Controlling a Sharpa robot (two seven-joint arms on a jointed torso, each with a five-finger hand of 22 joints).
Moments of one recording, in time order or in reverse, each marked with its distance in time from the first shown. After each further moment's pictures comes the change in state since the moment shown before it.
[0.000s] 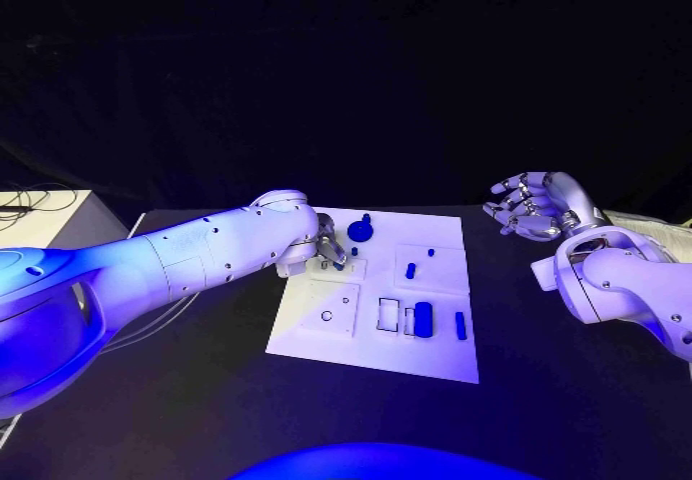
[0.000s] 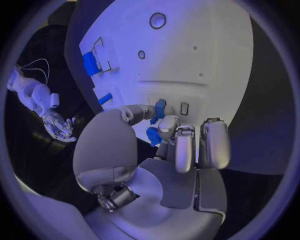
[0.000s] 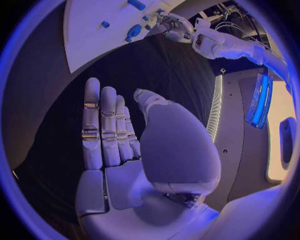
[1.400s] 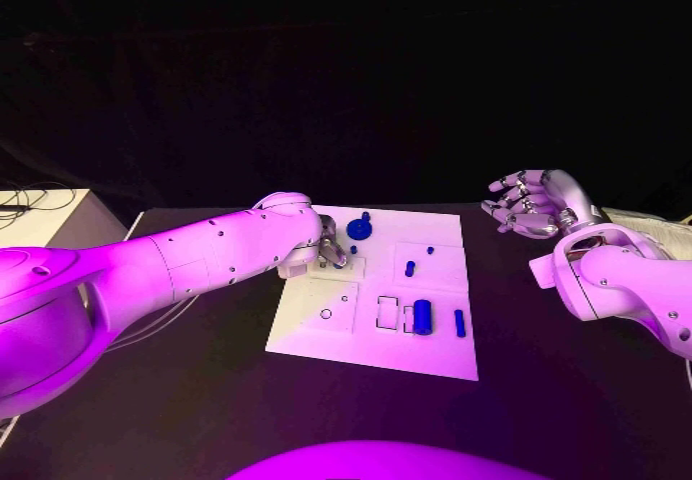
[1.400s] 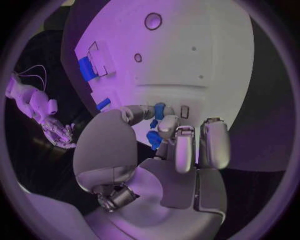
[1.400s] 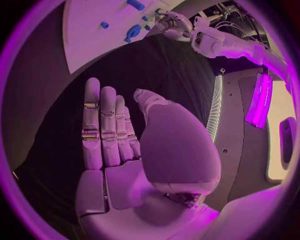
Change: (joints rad) left arm -0.001 0.019 -0.022 -0.011 -0.032 -0.005 0.007; left_hand -0.011 0.013 -0.011 -0.011 -0.035 0.006 -0.003 -0.014 0.100 0.006 -0.005 -0.010 -0.014 0.002 -0.002 0.000 0.000 0.000 0.000 0.000 0.000 0.000; right arm -0.002 0.001 0.000 0.001 0.000 0.000 0.000; right_hand 0.000 0.000 0.000 0.000 0.004 -0.001 -0.001 0.000 0.000 0.000 0.000 0.000 -0.002 0.004 0.004 -0.004 0.002 0.000 0.000 0.000 -0.004 -0.005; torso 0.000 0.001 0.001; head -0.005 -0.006
